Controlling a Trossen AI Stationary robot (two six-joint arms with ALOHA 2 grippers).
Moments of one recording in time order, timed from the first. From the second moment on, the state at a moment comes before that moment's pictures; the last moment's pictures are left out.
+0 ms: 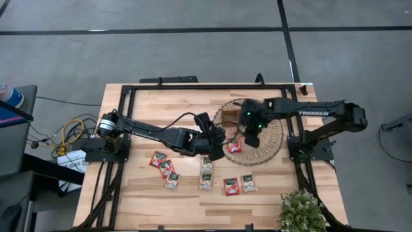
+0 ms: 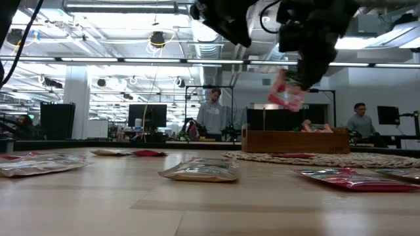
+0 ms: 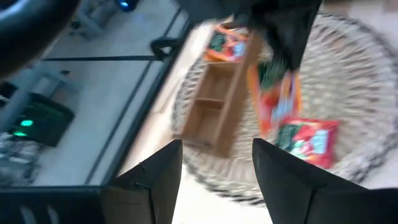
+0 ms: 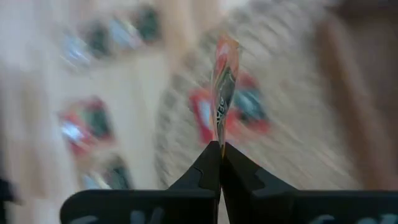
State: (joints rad) left arm -0.19 1.90 1.69 -0.60 -0.81 -0.10; right arm -0.21 1.33 1.02 -0.89 -0.24 0.05
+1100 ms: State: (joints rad) left arm -0.16 1.88 1.42 -0.87 -0.80 -0.49; right arm -0.60 1.67 1.36 -1.47 0.13 -0.71
